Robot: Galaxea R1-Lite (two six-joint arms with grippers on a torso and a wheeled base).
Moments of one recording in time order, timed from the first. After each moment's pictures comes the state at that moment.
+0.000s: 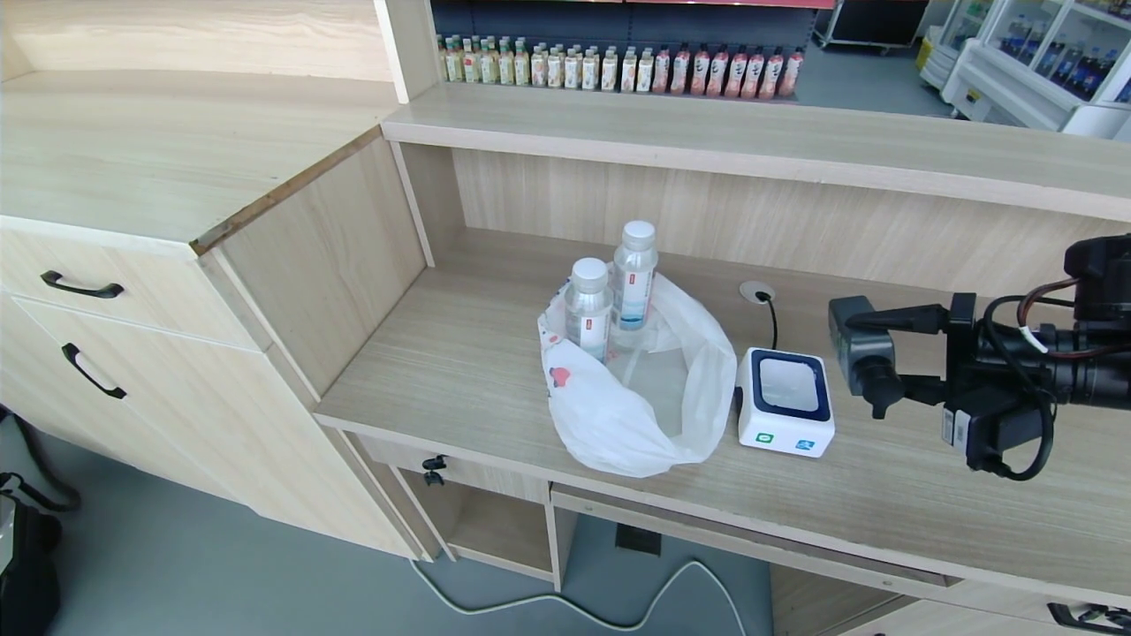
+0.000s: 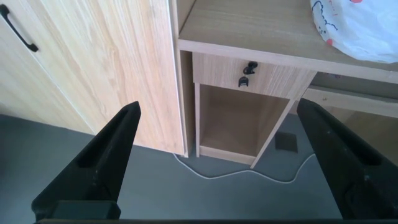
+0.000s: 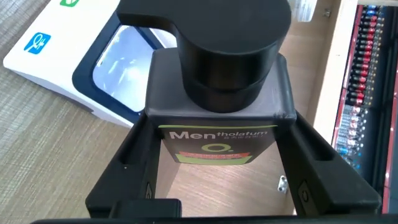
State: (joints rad) left arm 0.00 0.00 0.00 0.00 -0.05 0.00; right arm -0.15 1.70 -0.93 -0.30 0.89 -2.15
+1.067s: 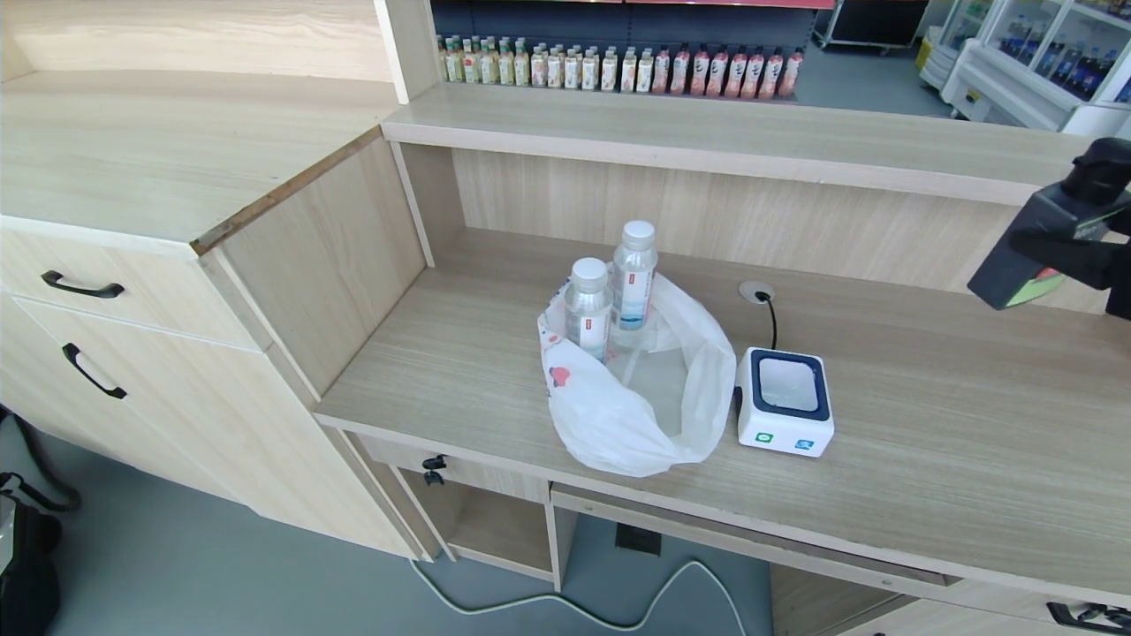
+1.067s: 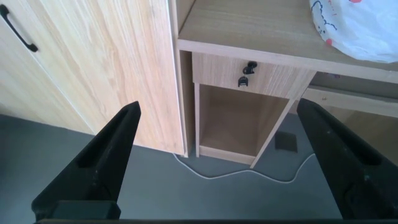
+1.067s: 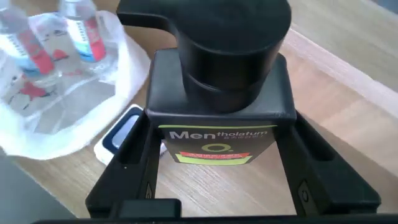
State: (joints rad) left arm 0.00 0.00 0.00 0.00 -0.05 0.00; right arm -0.21 1.30 -0.94 -0.29 0.38 -0.36
